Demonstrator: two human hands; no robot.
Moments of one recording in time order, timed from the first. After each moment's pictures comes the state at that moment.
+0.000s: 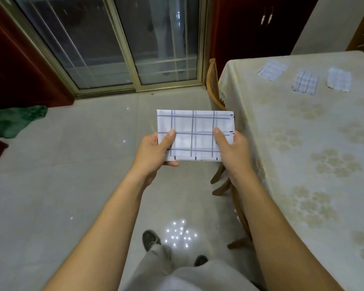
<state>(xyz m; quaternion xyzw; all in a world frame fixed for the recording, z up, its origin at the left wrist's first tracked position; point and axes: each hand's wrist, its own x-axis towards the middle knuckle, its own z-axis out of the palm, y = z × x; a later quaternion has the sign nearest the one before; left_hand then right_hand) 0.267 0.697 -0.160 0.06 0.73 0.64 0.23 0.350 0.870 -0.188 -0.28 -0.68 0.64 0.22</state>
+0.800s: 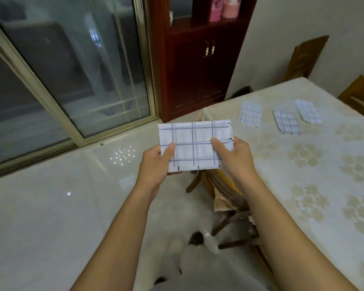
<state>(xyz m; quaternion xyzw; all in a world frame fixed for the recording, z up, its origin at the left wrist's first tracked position) -0.160 0.866 -0.182 0.16 0.70 0.62 0.32 -0.022 0.989 -0.162 -0.43 -0.65 0.56 0.29</state>
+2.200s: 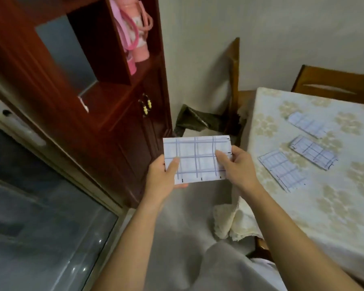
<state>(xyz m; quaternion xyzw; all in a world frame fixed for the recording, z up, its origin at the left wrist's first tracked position) -0.631 1.384 -0.181 0.42 0.59 0.46 0.52 -0.438 1.400 -0.199 -0.65 -0.48 0.37 0.46</state>
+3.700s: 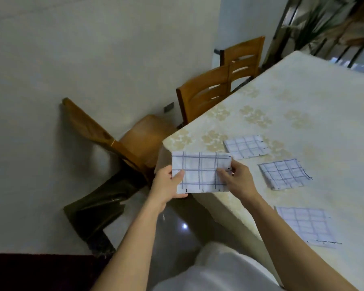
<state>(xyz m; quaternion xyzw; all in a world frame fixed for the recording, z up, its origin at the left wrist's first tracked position) -0.320 2.014 -0.240 0.66 0.31 -0.01 0.69 -0.229 1.822 -0.248 -0.85 -0.06 0.12 0.50</state>
